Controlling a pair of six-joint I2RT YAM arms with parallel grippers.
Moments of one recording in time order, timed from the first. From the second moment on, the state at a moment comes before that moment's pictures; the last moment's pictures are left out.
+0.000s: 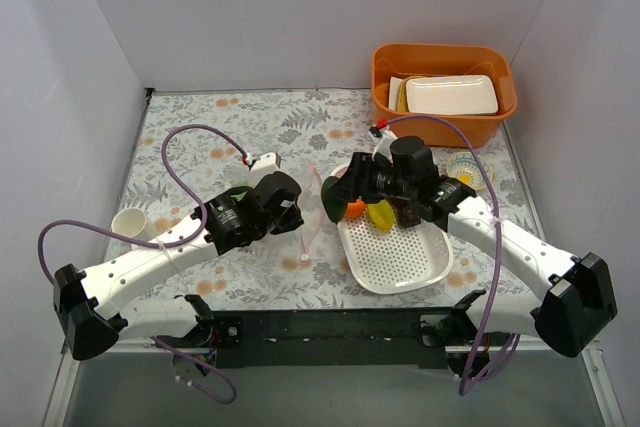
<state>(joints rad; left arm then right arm) -0.95 1.15 1.05 -0.73 -0.39 -1.00 0.67 1.21 0.94 -0.20 -0.34 0.68</state>
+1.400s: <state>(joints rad) -0.95 1.10 1.07 -0.76 -0.40 -1.01 0.80 1.47 1.08 -0.18 -0.25 0.70</state>
